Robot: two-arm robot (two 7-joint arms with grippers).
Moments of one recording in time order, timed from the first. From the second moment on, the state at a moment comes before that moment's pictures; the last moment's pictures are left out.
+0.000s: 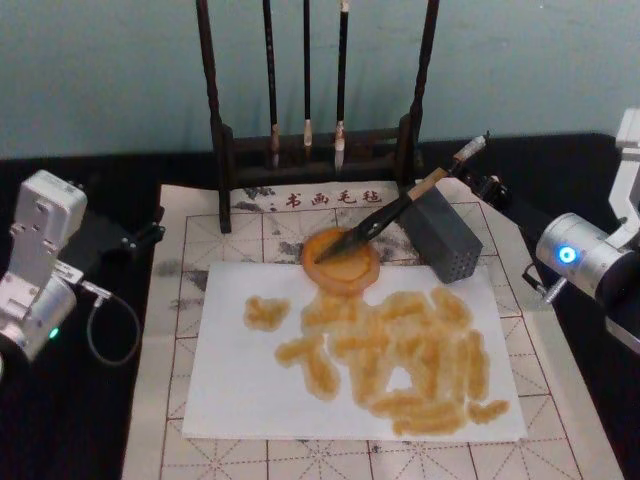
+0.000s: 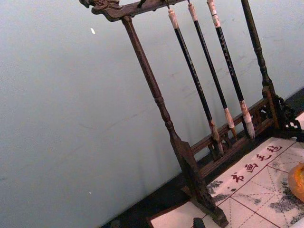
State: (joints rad) left arm -0.20 0.60 0.45 -1.41 -0.25 -0.12 0.03; right arm 0.33 0.31 -0.20 -1.25 1.05 0.37 0.21
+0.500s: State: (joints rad) left arm -0.20 0.60 0.45 -1.41 -0.25 -0.12 0.03; right arm 0.45 0.28 -0.23 -1.09 1.09 0.35 0.21
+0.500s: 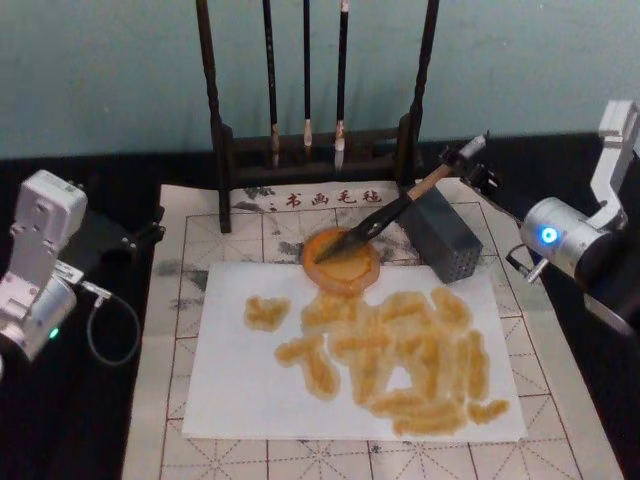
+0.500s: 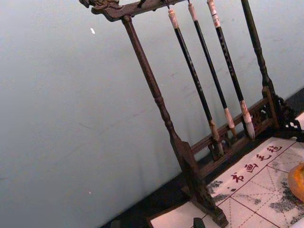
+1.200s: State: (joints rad) left arm -0.20 0.60 0.45 -1.41 -0.25 -0.12 0.03; right arm 0.49 0.28 -0.27 -1.04 1.09 0.32 0.25
